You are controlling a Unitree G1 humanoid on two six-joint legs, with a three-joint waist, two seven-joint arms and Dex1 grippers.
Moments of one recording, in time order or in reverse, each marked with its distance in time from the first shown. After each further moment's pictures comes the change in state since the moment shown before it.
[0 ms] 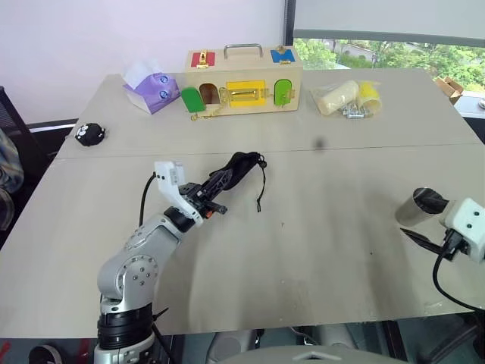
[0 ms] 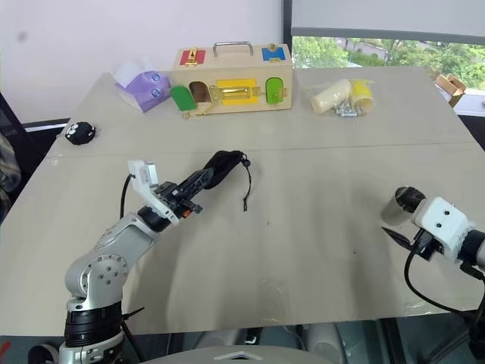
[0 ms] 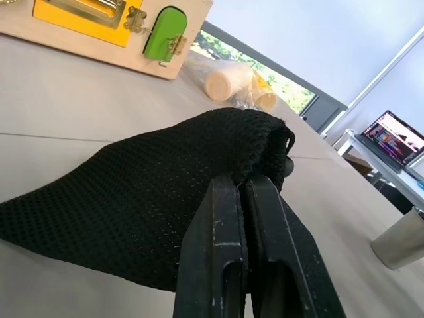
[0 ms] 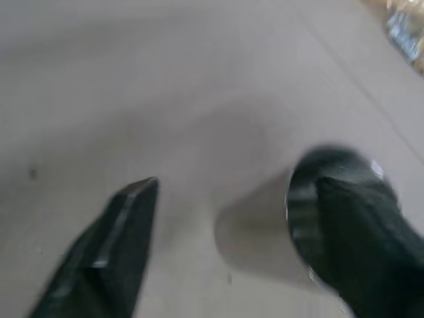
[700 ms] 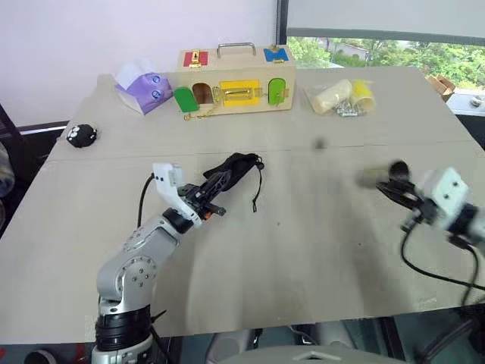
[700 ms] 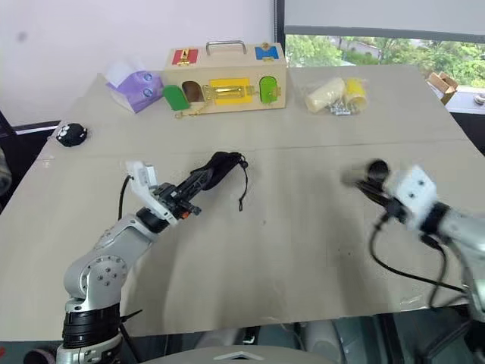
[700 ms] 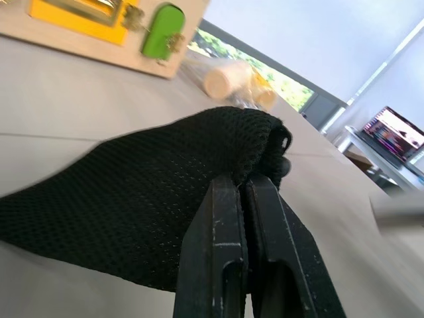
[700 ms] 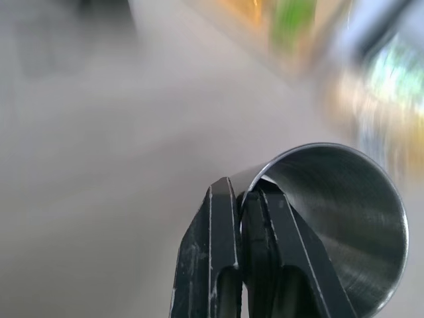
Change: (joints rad) left arm 0.007 0.012 -0.014 0.005 -0.001 -0.008 -0.023; right arm -0.374 0.238 0.199 -0.218 0.148 0.184 -0.158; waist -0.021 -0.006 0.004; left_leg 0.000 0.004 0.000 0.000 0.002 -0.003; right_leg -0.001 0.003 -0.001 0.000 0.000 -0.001
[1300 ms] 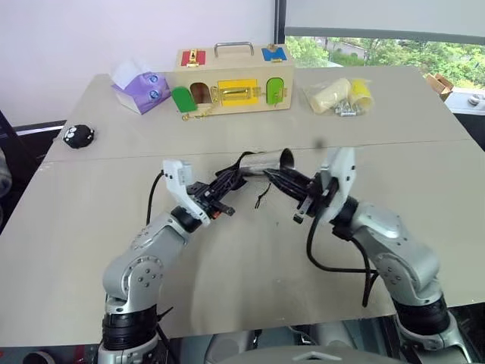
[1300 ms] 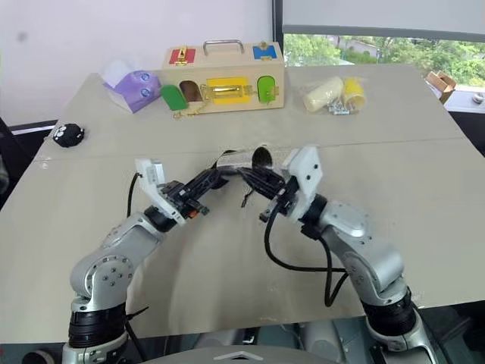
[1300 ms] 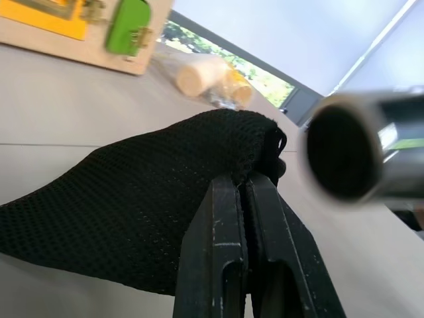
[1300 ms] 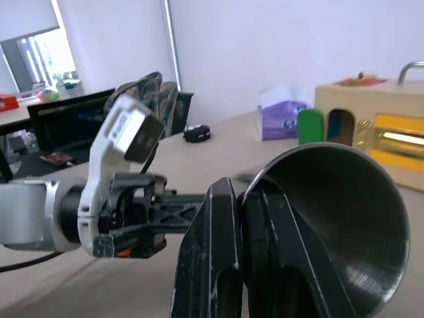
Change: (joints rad) left arm -0.008 -0.029 -0.034 -0.058 -0.012 0.013 0.042; right arm -0.196 0.445 0.439 -0.029 0.108 0.180 -0.260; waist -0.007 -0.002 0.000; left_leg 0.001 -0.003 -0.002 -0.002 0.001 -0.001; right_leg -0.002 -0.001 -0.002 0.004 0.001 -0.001
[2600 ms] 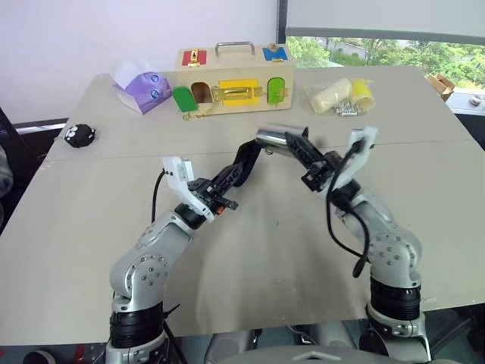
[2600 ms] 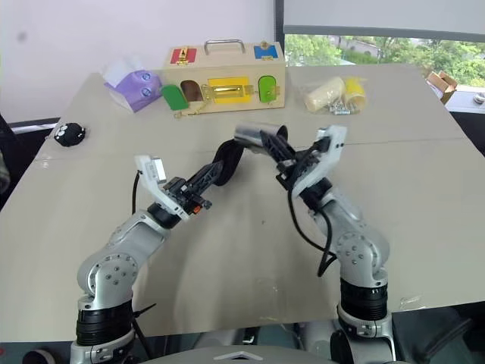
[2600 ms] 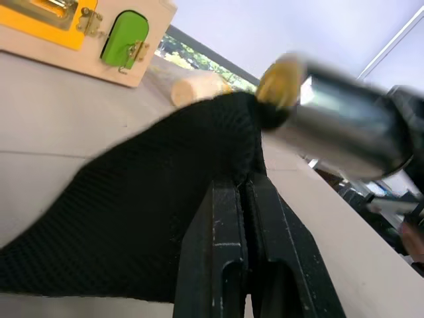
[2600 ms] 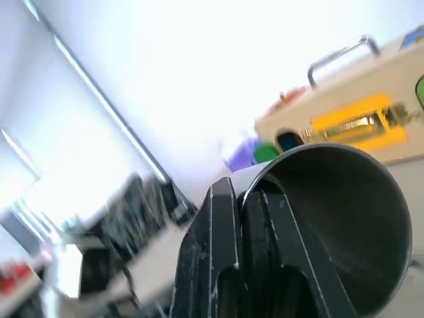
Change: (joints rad) left arm -0.026 -0.041 0.005 0.004 -0.047 -0.005 0.053; right arm -0.071 0.286 -0.313 0.085 0.420 0.190 -0.269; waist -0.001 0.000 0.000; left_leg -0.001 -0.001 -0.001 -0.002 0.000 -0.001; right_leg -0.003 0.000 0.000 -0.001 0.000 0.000
